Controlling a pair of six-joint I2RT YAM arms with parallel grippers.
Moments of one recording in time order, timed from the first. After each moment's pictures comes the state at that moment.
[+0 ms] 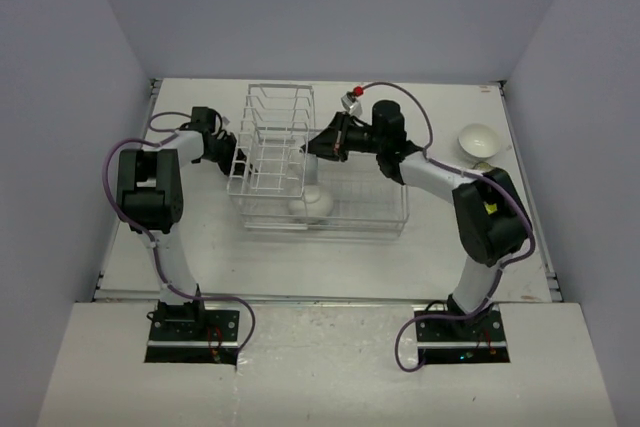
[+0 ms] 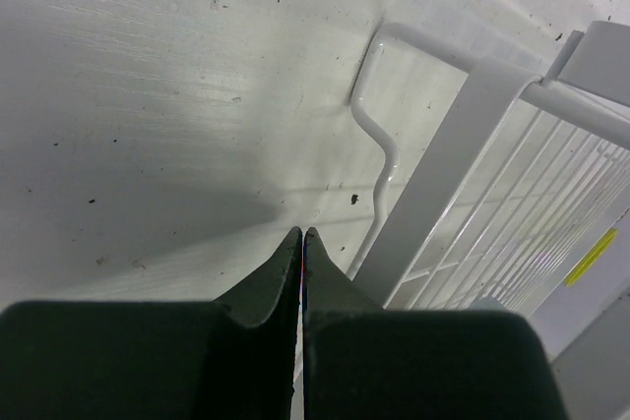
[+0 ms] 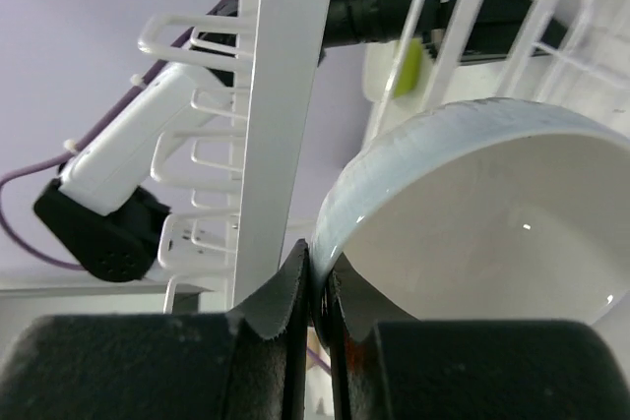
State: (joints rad) left arm 0.00 2.02 1.31 -0.45 0.50 -0.58; right arm 0.50 1.85 1.16 0.57 -0.83 1.28
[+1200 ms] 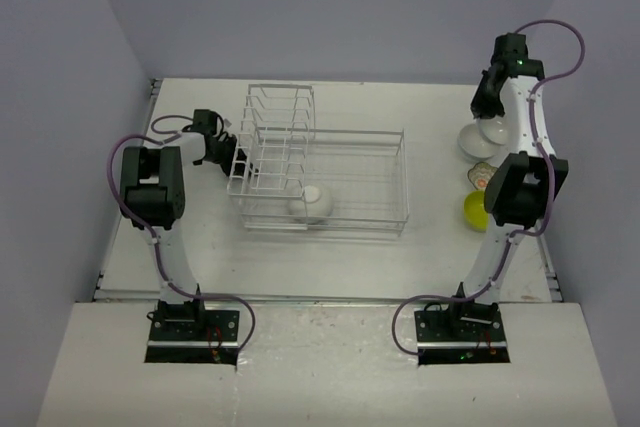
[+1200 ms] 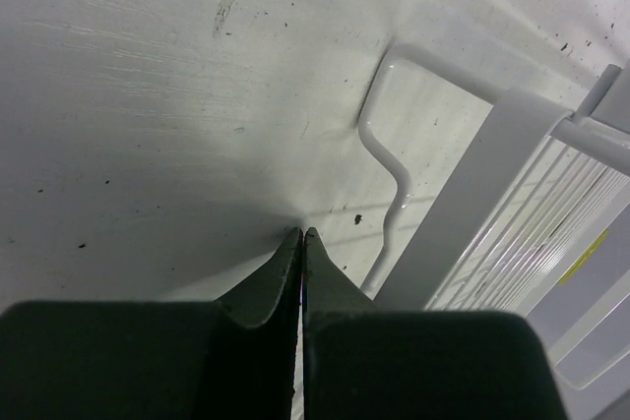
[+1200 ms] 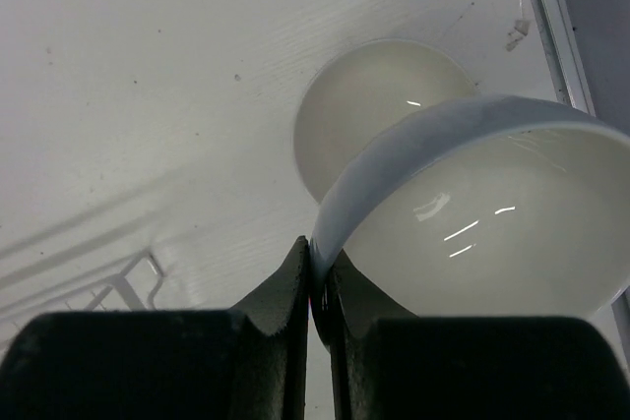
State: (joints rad) left arm 0.00 2.06 1.31 -0.41 0.53 -0.60; right arm -0.15 2.08 2.14 -1.05 0.12 0.29
